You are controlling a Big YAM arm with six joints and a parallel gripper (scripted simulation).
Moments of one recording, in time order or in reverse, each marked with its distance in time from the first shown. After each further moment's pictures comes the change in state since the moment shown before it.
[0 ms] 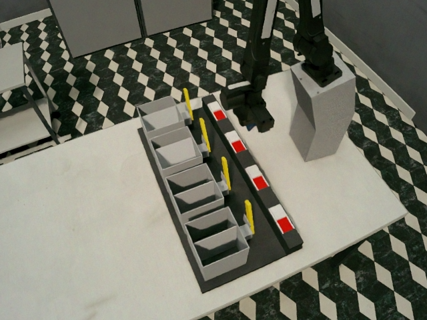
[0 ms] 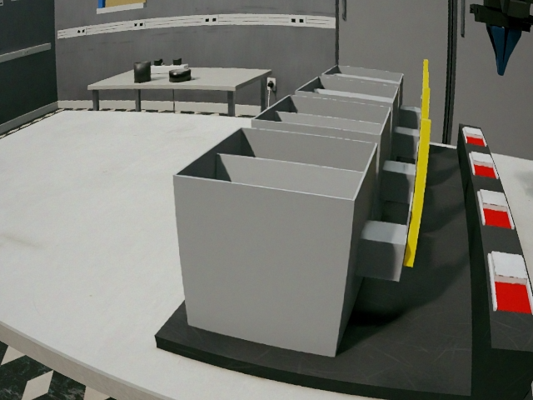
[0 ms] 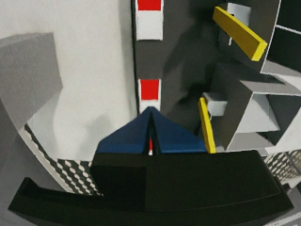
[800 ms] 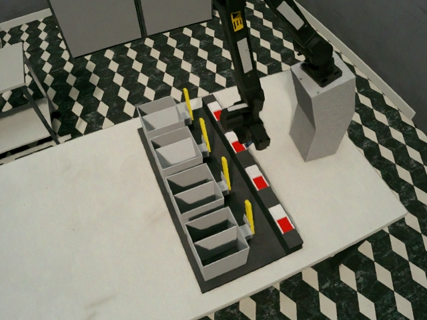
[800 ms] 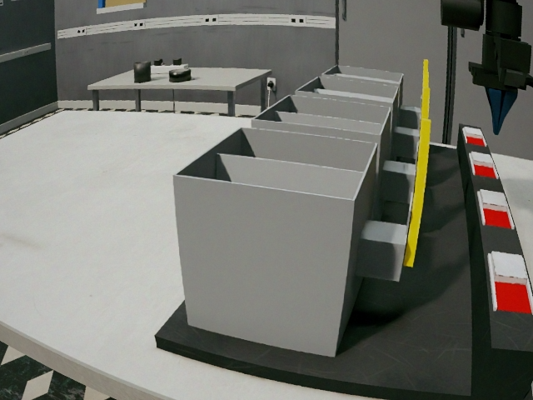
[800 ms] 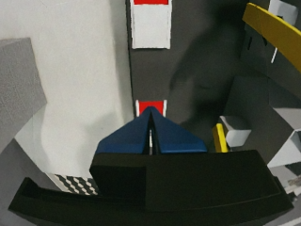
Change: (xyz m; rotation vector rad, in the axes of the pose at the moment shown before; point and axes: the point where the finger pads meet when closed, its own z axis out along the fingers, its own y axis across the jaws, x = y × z) arm 0.001 0.002 0.092 -0.009 0.004 0.001
